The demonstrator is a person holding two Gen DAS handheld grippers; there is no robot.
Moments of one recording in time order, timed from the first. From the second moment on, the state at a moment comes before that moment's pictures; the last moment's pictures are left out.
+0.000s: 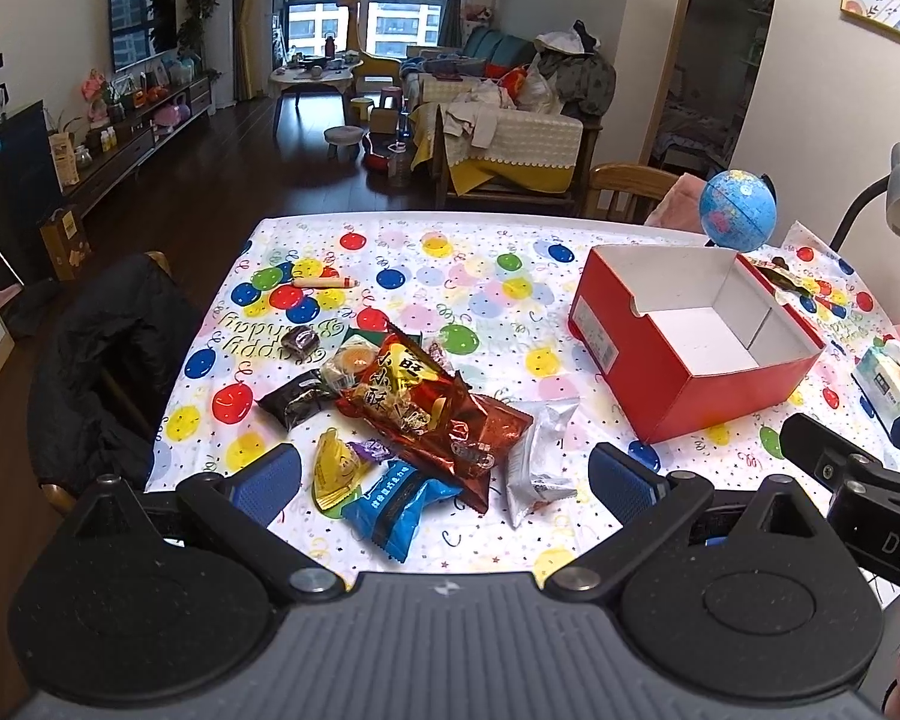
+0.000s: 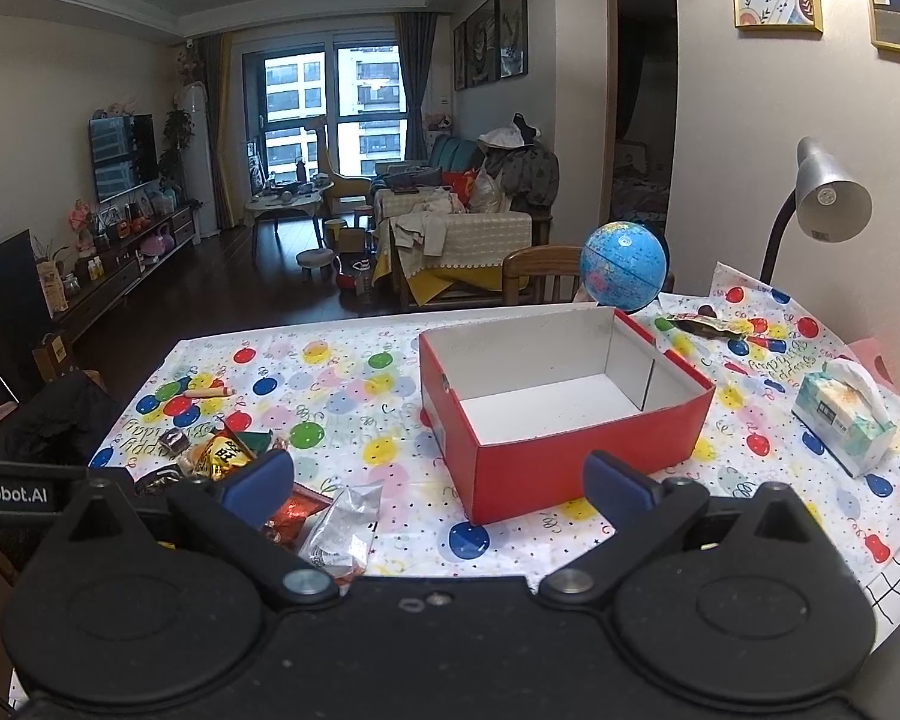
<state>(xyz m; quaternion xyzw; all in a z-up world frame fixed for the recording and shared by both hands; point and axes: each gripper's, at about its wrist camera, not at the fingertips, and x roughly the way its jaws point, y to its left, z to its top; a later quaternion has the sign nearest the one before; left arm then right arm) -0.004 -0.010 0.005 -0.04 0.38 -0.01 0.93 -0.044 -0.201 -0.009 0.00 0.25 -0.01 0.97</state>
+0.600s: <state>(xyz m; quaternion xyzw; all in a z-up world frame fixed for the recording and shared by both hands) -0.001 -0.003 0.000 -0.05 0.38 -0.01 0.92 -0.042 -0.198 -0.008 -0.01 0.25 -0.01 0.97</state>
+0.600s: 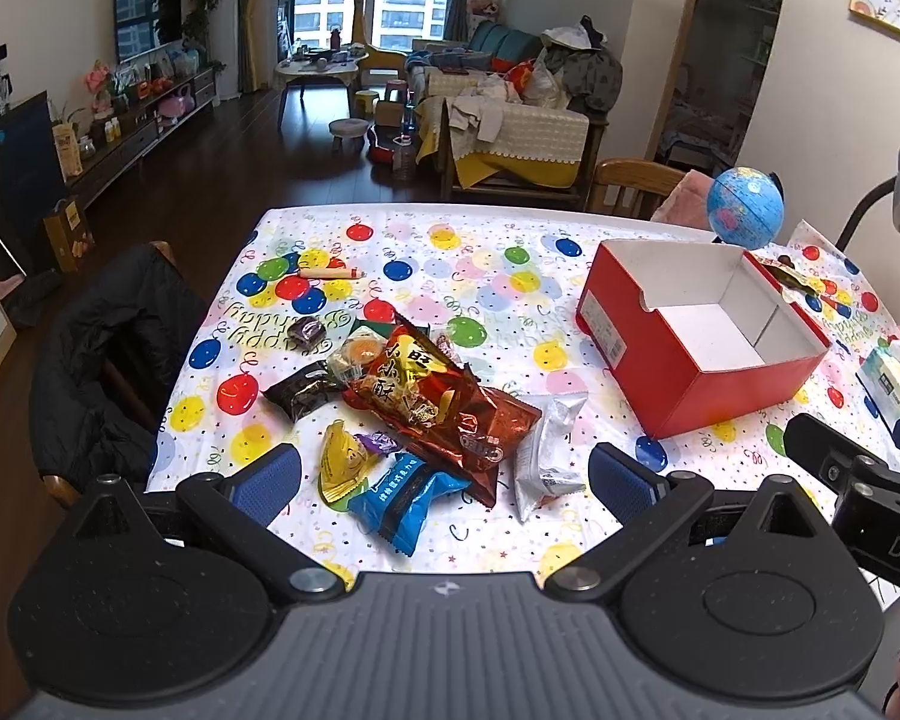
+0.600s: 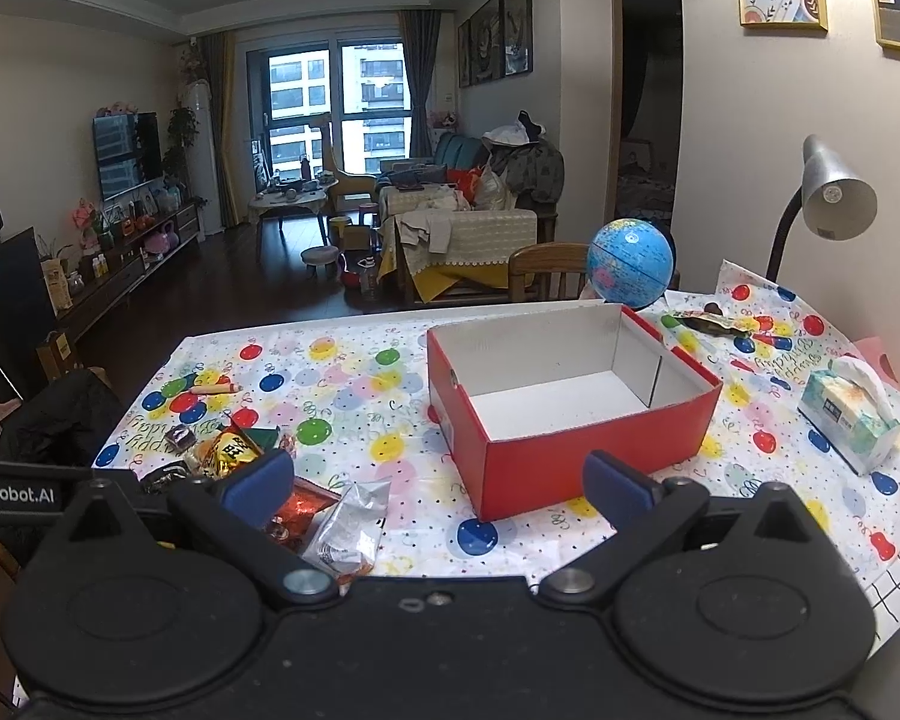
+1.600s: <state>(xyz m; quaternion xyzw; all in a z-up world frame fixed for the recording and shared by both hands) 0.083 0.029 -0.123 -0.07 0.50 0.05 0.86 0.095 -0.172 -0.128 -0.03 0.41 0.12 0.90</state>
